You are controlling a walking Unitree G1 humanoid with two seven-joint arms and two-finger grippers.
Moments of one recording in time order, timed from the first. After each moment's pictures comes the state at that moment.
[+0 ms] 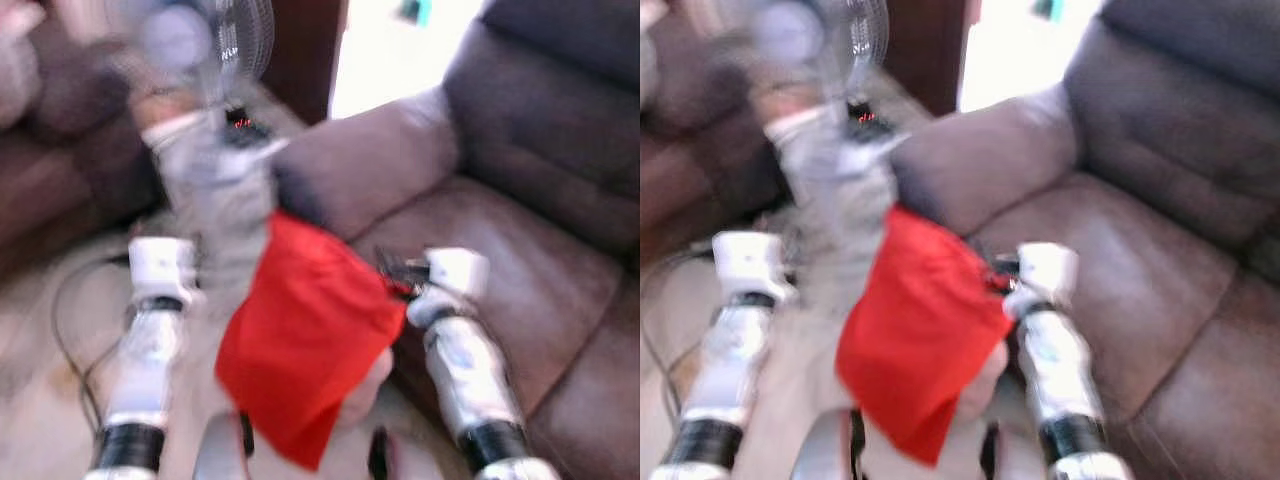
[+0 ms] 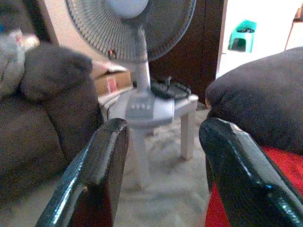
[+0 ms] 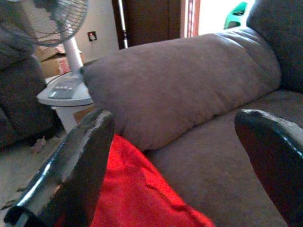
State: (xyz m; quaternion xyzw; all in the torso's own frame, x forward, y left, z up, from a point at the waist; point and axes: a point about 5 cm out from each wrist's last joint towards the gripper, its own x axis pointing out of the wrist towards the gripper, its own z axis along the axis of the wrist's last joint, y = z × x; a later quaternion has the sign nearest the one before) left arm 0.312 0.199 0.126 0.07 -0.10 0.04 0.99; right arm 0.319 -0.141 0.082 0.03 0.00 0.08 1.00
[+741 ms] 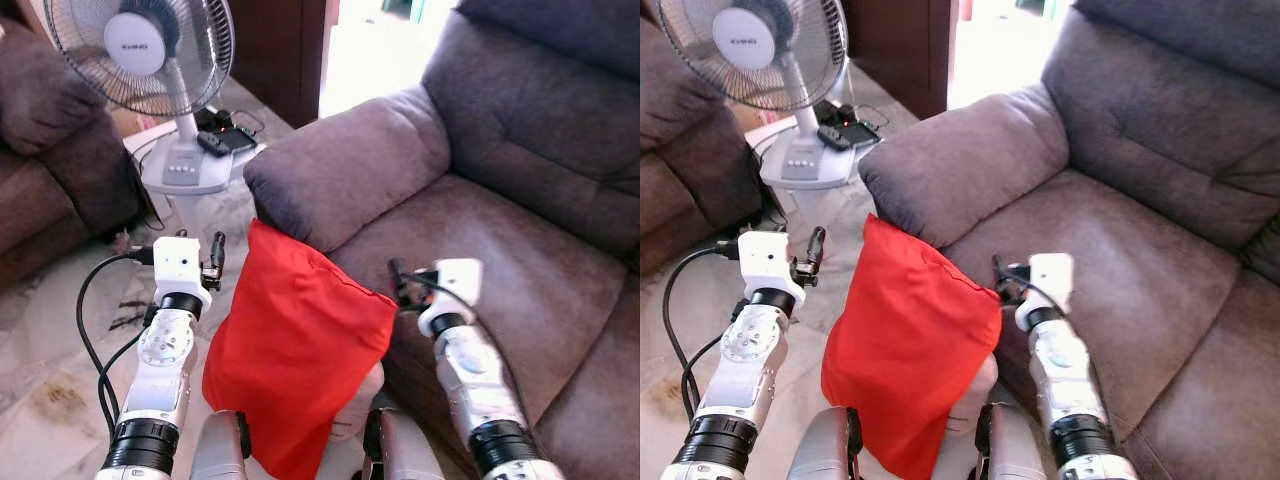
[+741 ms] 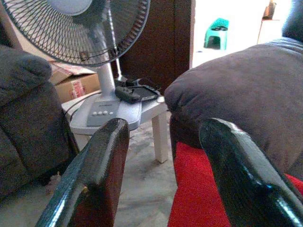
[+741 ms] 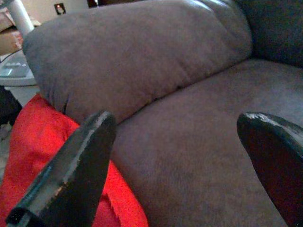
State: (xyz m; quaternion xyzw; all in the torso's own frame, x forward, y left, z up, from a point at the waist) left arm 0.313 0.183 0.123 0.06 -0.09 0.01 0.99; right arm 0.317 -0.157 0.060 0.01 0.07 0.03 1.00
